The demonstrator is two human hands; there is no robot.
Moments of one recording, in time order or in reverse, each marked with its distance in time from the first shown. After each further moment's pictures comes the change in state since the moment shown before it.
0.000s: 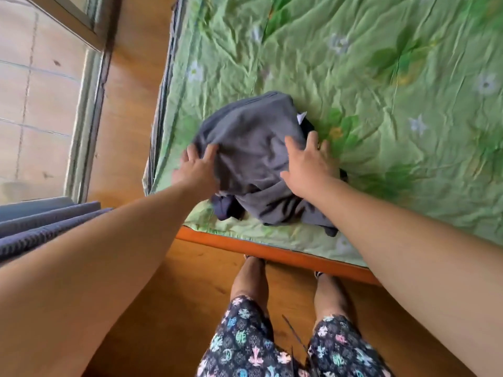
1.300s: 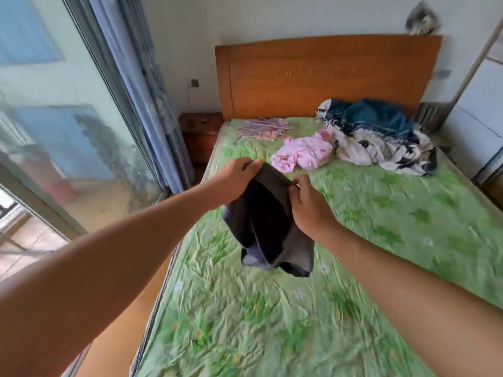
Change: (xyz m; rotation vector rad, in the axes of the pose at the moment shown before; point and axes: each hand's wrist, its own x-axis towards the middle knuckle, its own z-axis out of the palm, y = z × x) left_hand -0.354 0.294 -0.421 -0.558 0.589 0.715; right_hand -0.272 0.177 -0.401 0.767 0.911 -0.266
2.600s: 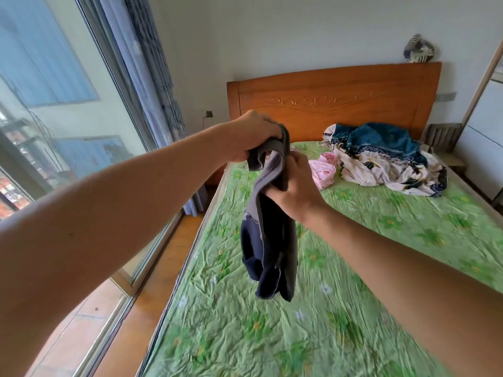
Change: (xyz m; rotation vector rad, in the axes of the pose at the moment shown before) left_hand 0.010 0.167 -0.025 -0.234 -0.005 -0.034; right_hand 0.002 -0.049 -0.081 0.146 0.057 -0.270
